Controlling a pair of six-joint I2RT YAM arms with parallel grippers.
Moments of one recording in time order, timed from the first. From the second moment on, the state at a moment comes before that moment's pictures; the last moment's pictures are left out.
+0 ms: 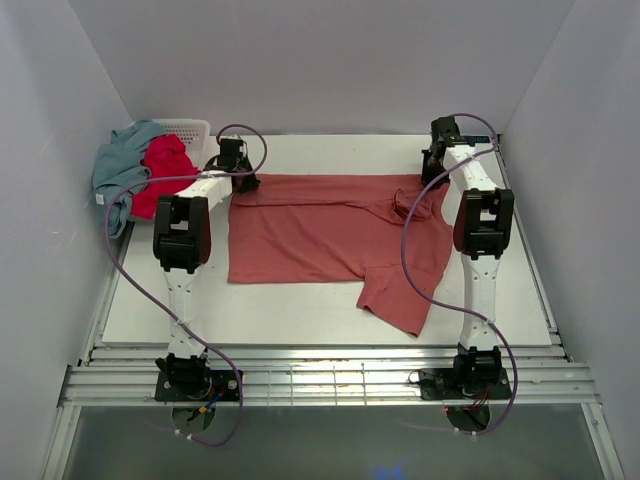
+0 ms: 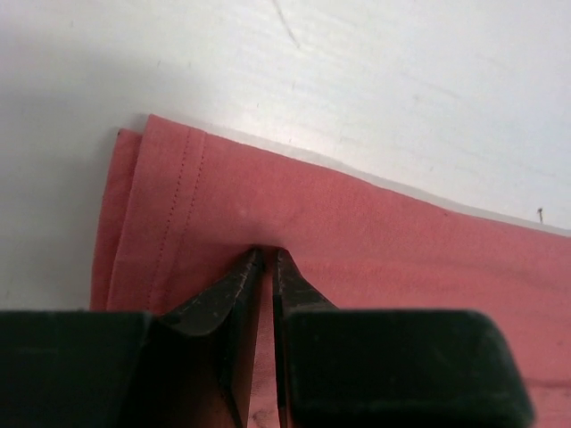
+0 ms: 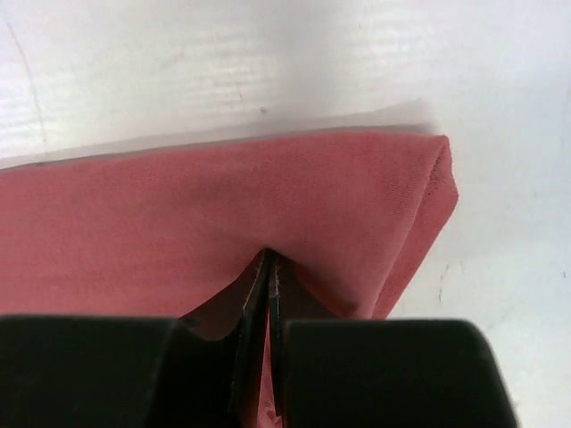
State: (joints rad) left arm -0.13 2.29 1.72 -0.22 -0.02 -0.45; right arm 0.06 2.48 2.20 -0.81 0.07 0.15
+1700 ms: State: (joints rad) left arm -0.51 2.32 1.98 -0.22 0.44 -0.57; right arm 0.26 2.05 1.72 -0.61 -0.04 0.02
